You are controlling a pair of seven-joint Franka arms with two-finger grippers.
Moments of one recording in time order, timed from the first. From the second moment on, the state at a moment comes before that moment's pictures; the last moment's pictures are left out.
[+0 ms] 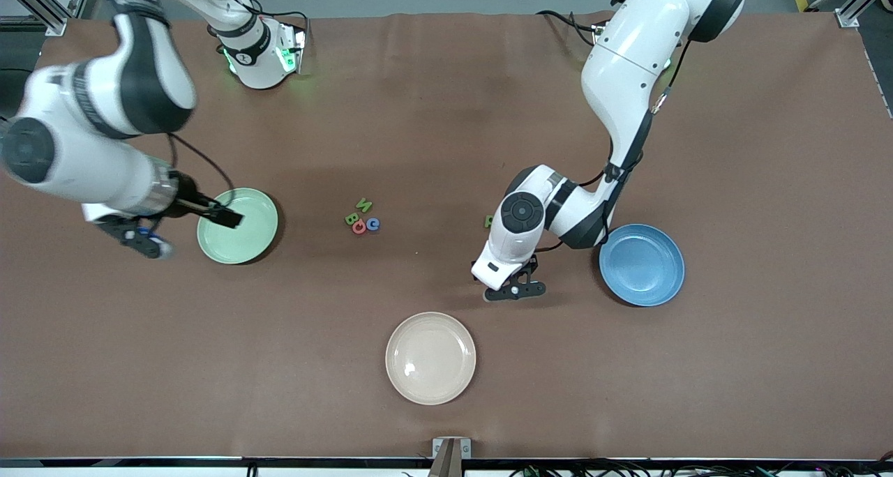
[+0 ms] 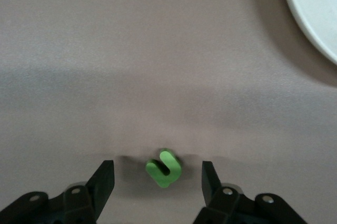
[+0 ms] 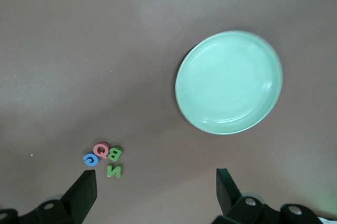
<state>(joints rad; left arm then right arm) -0.55 0.85 -0.07 -1.46 0.11 2.40 -0.78 0.22 0.15 -0.03 -1.87 0.12 1.86 0.67</state>
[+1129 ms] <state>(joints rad) -0.55 0.88 -0.07 -1.43 0.11 2.41 -0.80 0.64 0.31 -0.03 -2.24 0.02 2.47 1.29</state>
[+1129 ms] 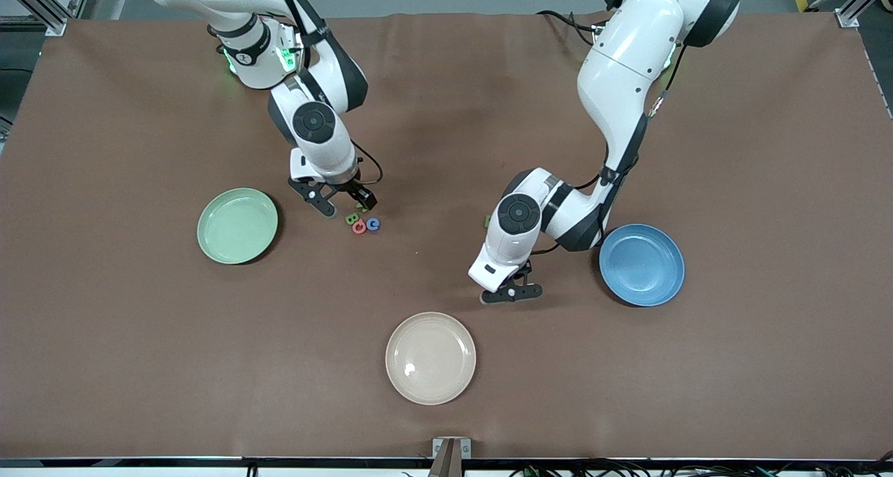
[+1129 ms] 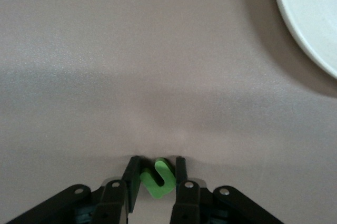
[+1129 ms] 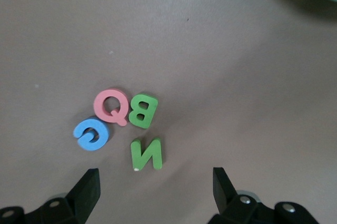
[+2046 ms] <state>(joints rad) -0.37 0.52 -0.06 -1.59 0.11 2.01 -0.59 0.67 0.41 -0.03 -2.24 0.02 2.58 1.29</state>
